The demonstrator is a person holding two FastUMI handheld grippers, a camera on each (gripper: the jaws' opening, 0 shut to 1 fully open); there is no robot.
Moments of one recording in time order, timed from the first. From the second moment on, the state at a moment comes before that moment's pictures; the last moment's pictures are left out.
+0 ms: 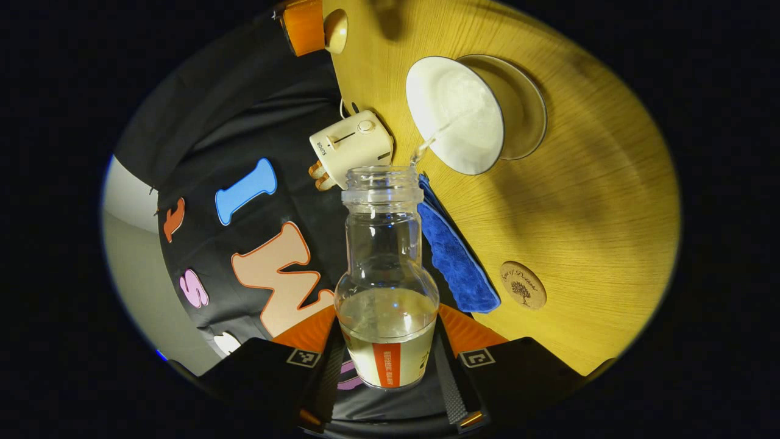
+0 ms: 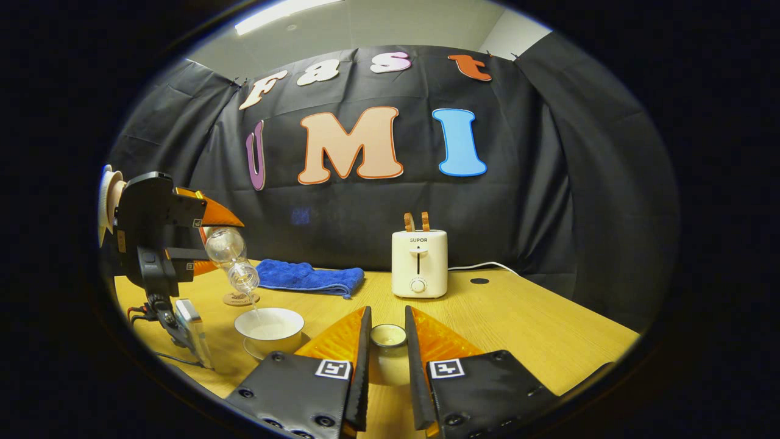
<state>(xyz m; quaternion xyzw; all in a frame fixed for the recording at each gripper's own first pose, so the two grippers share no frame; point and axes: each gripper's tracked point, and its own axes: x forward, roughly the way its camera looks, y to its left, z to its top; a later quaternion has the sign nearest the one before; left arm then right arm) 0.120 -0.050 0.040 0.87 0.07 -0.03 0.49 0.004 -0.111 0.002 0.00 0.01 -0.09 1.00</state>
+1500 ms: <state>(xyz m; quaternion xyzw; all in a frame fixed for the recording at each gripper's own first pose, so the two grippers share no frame) 0.126 -0.004 0.016 0.25 0.06 0.03 0.97 0.003 -0.111 0.003 0.00 0.00 -0.09 1.00</state>
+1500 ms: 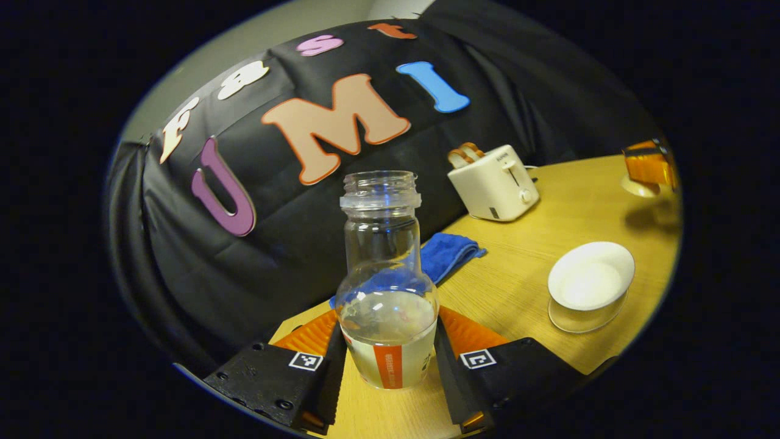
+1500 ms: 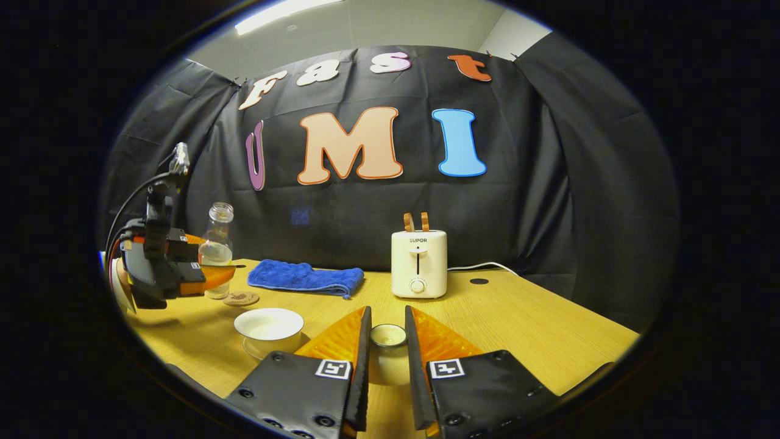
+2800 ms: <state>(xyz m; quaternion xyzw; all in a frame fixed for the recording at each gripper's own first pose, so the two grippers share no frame) 0.178 0.057 -0.013 0.05 0.03 0.04 1.00 0.003 -0.110 0.003 0.00 0.00 -0.09 1.00</state>
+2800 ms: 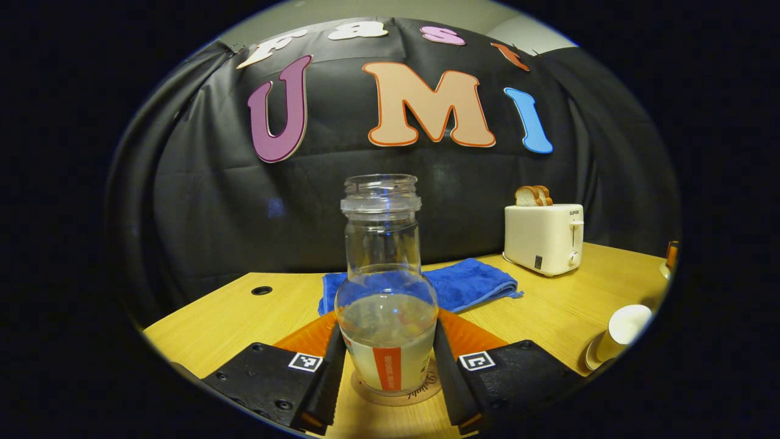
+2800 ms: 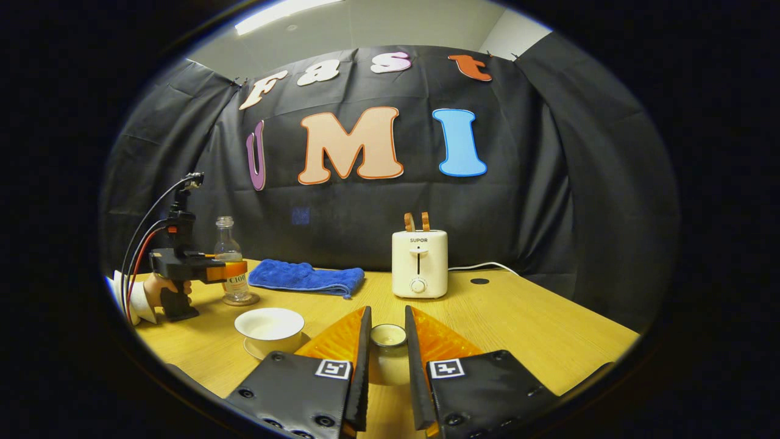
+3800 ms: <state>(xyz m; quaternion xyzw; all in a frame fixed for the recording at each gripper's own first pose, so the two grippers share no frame) 0.176 0.049 -0.013 0.04 0.01 0.05 1.00 0.004 -0.105 0.001 0.00 0.01 -0.08 1.00</state>
